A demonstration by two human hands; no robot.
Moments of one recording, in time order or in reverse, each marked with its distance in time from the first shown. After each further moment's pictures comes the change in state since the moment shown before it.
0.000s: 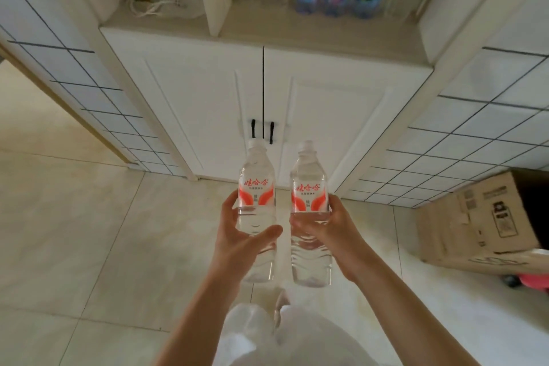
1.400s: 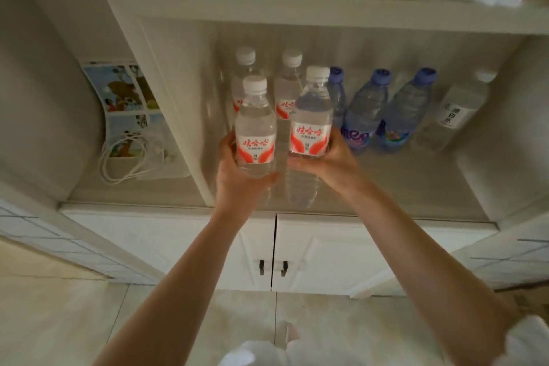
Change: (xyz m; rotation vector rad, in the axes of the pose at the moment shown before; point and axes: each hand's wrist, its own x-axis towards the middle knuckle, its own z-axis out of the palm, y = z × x) left_hand 0.390 0.280 0.049 0.264 0.099 0.533; right_hand 0.356 -0.328 -0.010 -0.069 0.119 -0.521
